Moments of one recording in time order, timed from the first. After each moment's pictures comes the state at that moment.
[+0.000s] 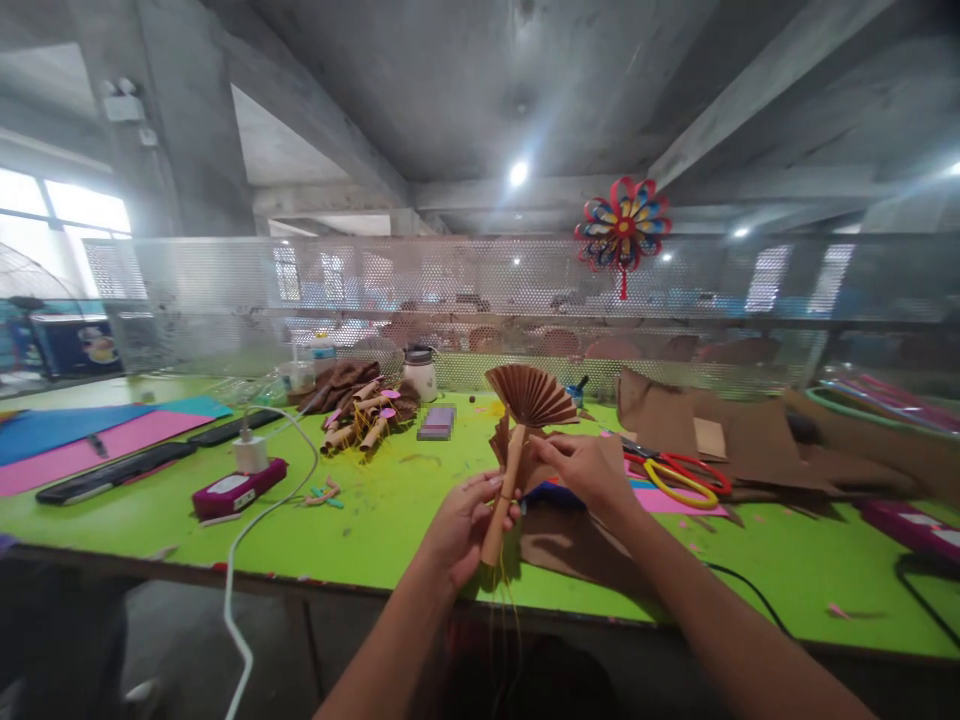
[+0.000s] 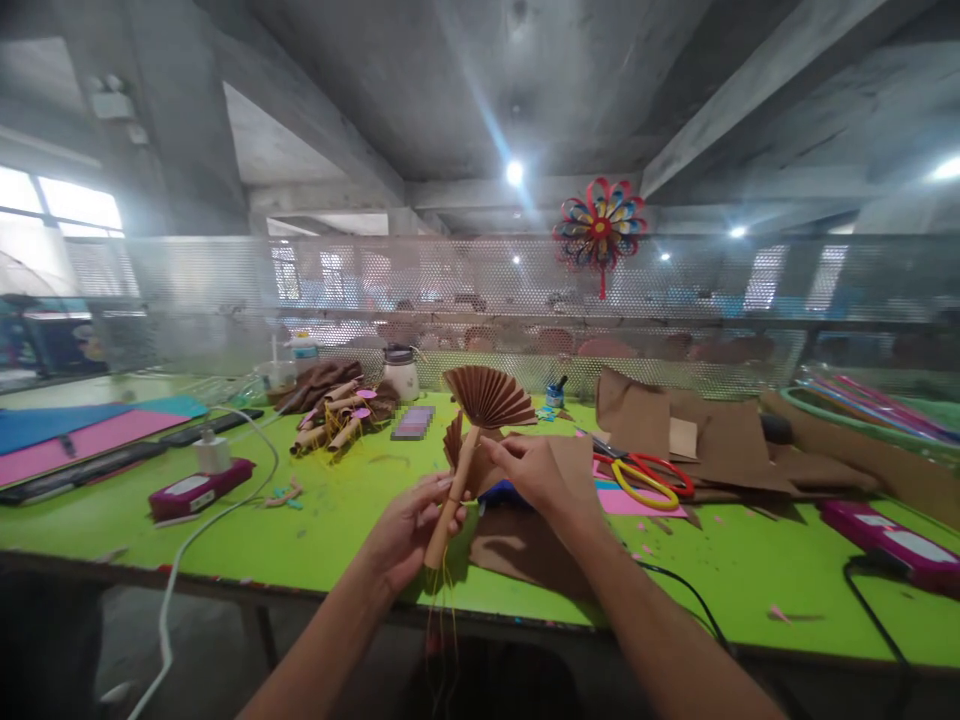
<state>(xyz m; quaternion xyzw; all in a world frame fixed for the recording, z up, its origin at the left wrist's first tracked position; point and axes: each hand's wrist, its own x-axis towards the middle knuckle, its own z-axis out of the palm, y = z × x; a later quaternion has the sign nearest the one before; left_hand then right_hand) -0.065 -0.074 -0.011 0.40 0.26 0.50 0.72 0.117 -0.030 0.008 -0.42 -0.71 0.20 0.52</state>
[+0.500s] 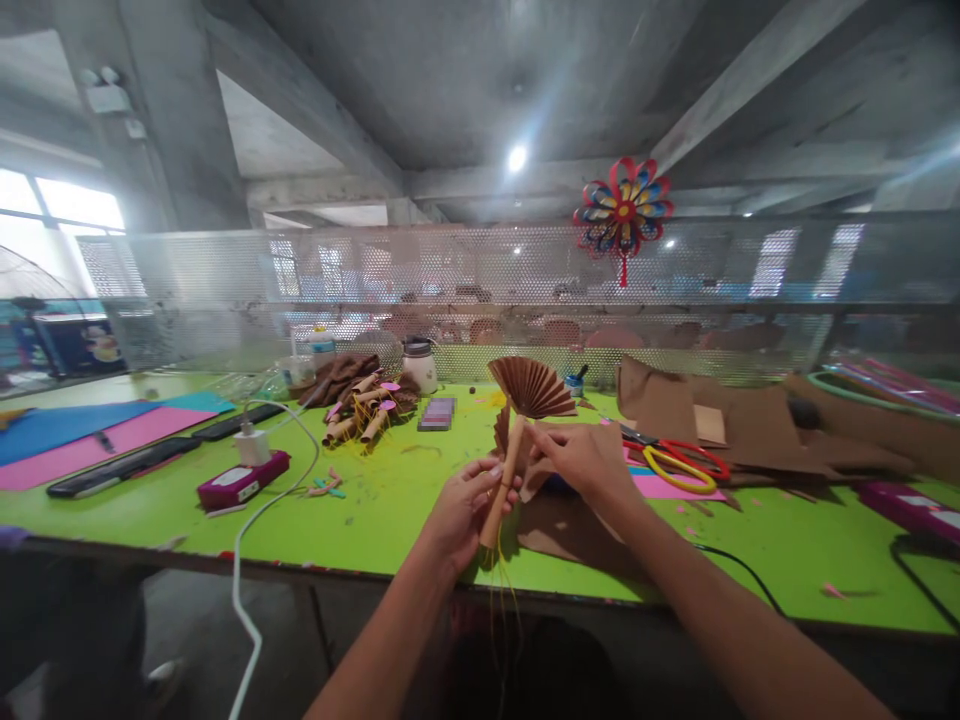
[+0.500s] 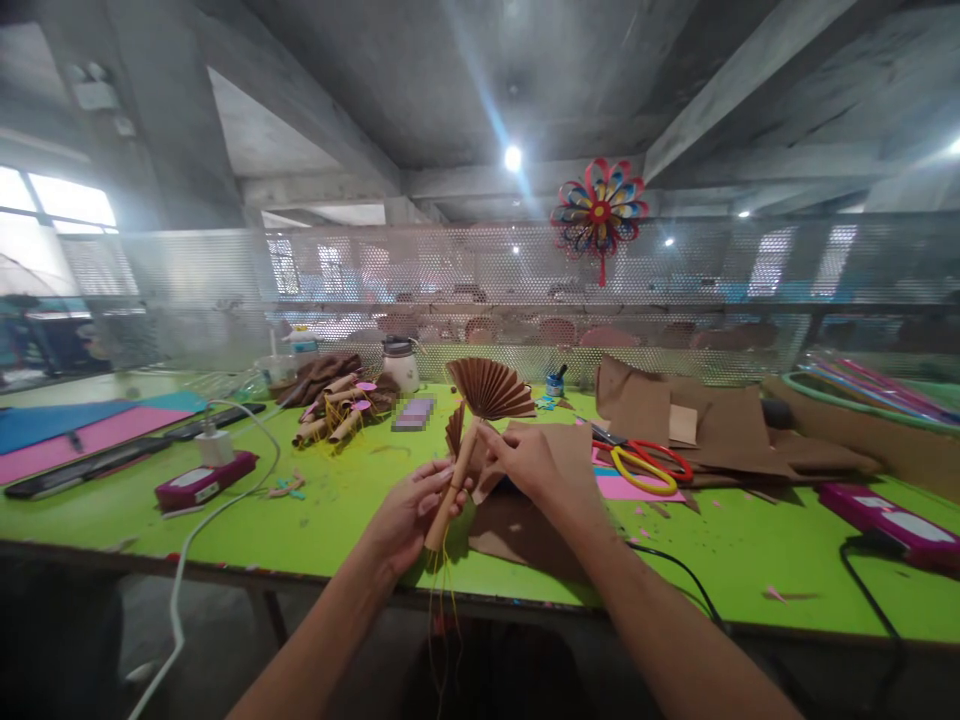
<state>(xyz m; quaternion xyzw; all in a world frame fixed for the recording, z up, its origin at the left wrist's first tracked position) -0.063 -0.074 -0.010 0.42 0.28 0.52 0.69 0.106 -0.051 0.025 -0.49 -0.69 0.18 0.51</state>
